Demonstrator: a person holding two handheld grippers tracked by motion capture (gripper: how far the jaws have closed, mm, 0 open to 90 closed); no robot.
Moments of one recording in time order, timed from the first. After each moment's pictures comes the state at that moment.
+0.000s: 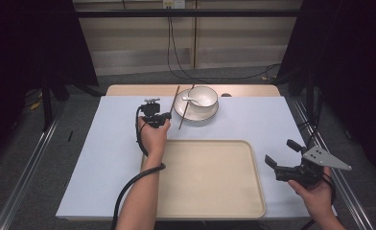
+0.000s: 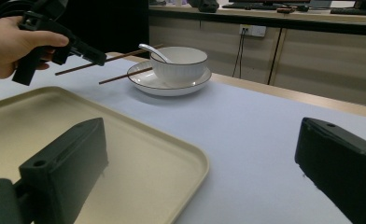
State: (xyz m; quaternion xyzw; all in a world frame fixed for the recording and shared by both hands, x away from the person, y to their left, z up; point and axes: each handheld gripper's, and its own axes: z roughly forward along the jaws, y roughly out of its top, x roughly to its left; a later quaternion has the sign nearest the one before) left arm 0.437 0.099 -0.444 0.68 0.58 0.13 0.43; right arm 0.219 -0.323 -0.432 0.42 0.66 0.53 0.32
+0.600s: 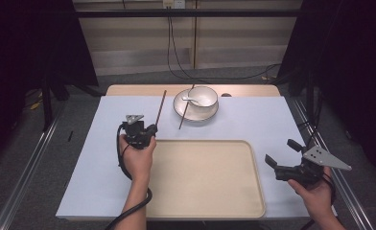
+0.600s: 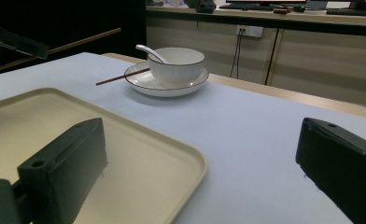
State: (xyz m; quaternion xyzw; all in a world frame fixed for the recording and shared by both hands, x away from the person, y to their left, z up) left arm 0.349 0.138 -0.423 0.66 0.57 0.19 0.45; right arm 0.220 -0.323 -0.432 0.42 0.66 0.53 0.33
